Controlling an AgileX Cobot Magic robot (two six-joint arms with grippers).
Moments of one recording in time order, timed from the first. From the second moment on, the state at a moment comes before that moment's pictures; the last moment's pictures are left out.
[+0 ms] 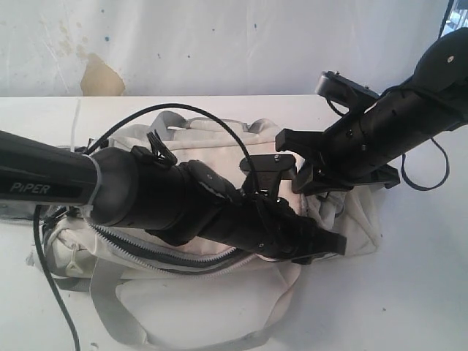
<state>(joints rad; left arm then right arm) -0.92 2.02 -1.20 -1.35 0.20 0.84 0.32 1.63 -1.07 0.61 0.72 -0.14</state>
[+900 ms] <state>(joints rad) -0.92 2.06 -1.25 -1.35 0.12 0.86 0.32 1.63 -1.07 0.61 0.72 -0.14</state>
